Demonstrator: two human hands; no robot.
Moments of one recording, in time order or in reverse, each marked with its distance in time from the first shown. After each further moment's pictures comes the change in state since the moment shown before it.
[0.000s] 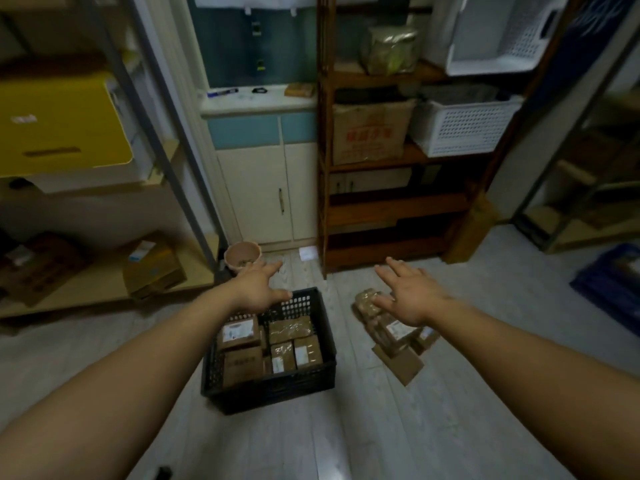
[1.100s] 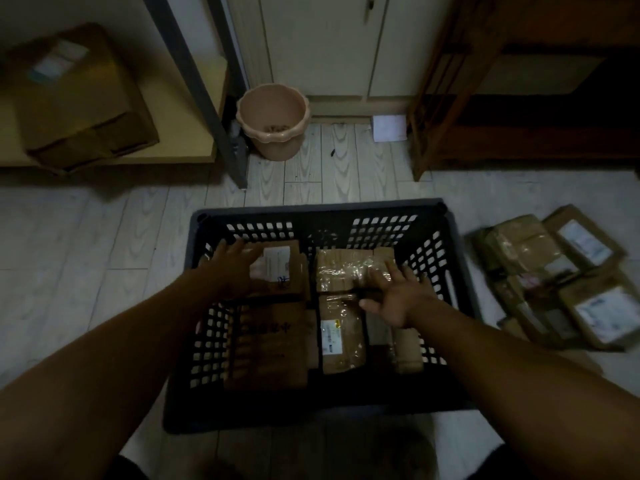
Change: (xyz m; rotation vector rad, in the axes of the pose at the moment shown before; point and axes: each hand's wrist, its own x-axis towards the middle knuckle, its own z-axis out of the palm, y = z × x) left_hand 0.444 -0.438 0.362 0.208 -0.326 -0.236; right_hand 0.476 -0.110 0.555 -0.047 -0.484 -0.009
